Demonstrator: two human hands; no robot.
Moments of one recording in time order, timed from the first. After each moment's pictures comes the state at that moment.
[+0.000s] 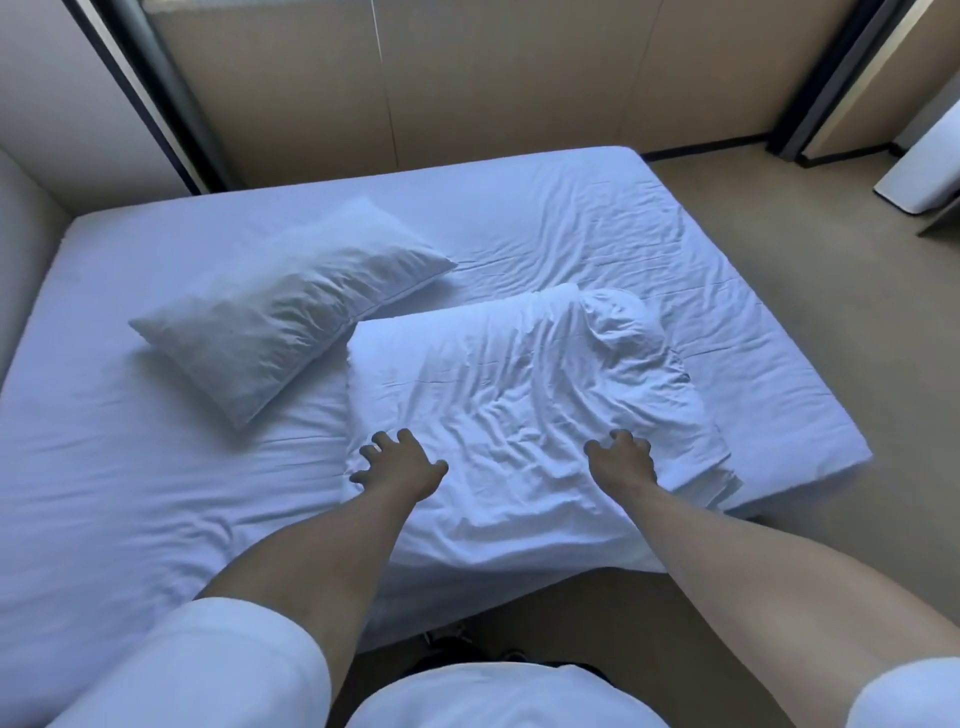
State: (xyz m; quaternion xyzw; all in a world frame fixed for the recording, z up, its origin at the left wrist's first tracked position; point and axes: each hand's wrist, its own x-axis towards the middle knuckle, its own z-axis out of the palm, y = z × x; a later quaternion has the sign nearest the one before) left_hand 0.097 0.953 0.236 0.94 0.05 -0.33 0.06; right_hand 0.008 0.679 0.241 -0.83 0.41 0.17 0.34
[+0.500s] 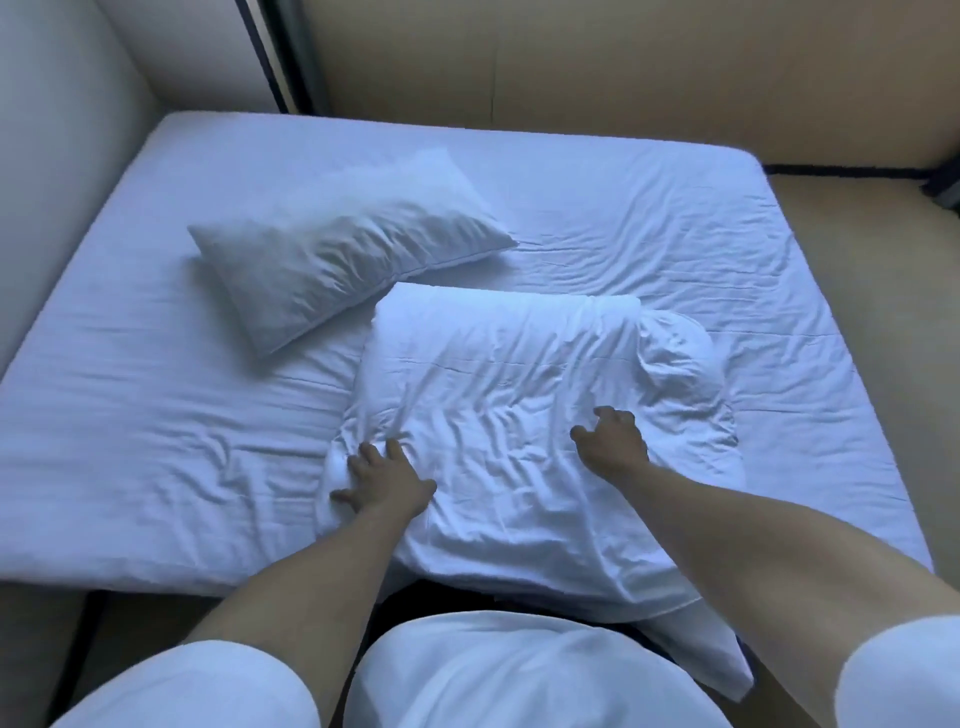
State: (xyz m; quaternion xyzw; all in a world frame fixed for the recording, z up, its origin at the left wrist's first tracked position) left_hand 0.077 0.933 0.183 0.91 0.24 -0.34 0.10; right_hand 0.114 0.647 0.215 -0.91 0.22 0.24 0.24
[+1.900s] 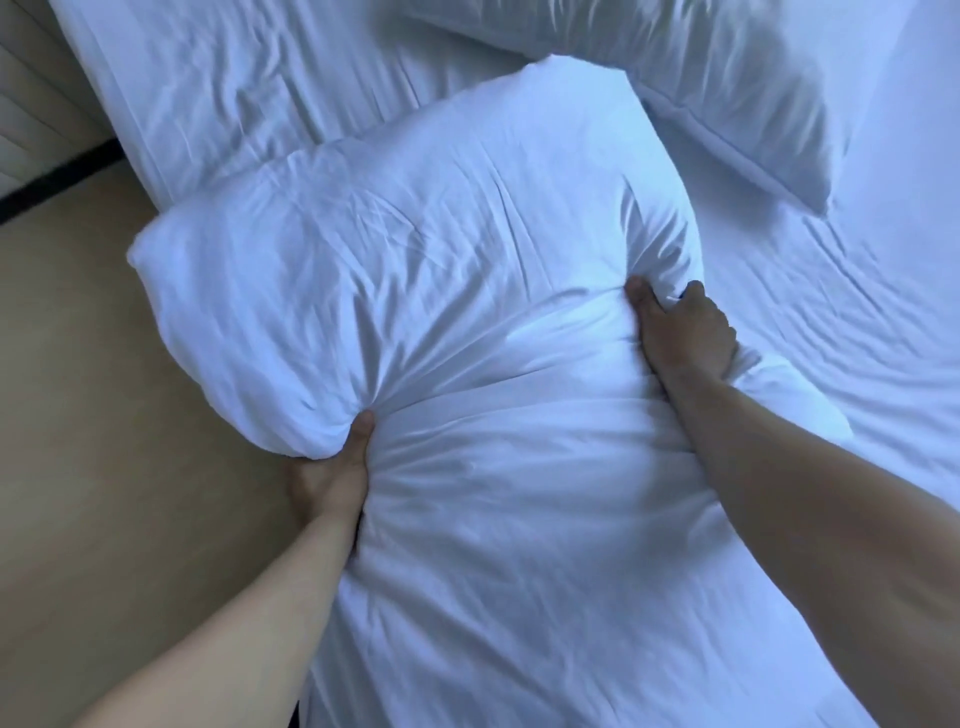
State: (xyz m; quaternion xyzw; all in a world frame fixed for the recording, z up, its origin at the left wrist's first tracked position) left_hand 0.026 0.715 -0.015 0.34 0.82 0.15 0.44; right_hand 0.401 0.653 0.011 -0.97 -0.17 0.16 0.11
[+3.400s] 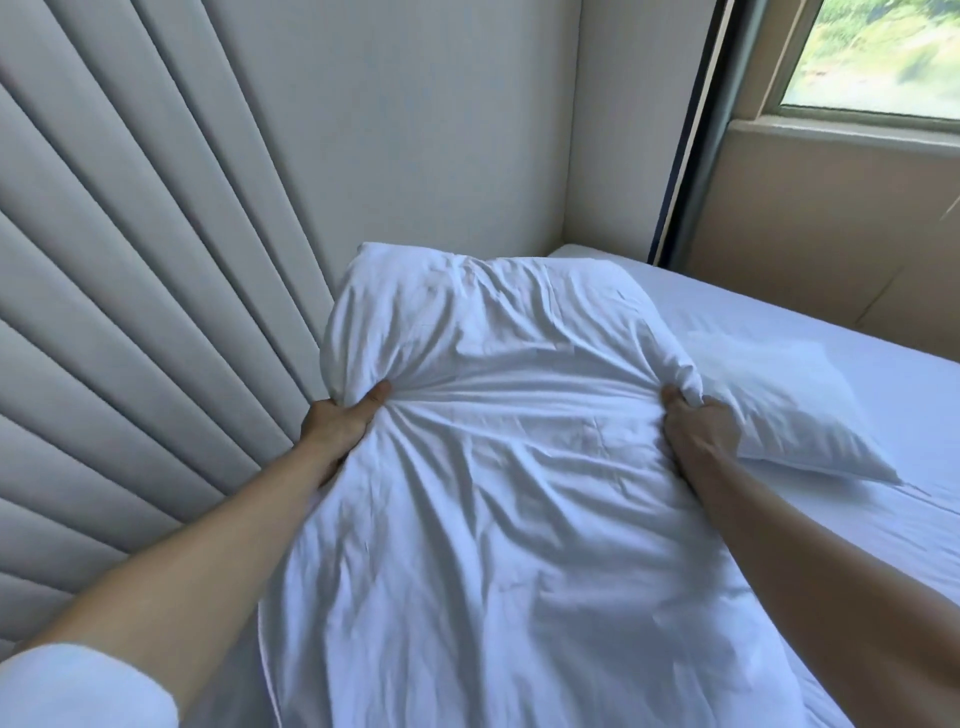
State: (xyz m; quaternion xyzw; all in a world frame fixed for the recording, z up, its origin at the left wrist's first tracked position) left_hand 0.017 1.419 0.374 0.66 0.53 0.17 0.51; right_hand 0.265 1.086 0.339 -0.85 0.10 0.11 0.51
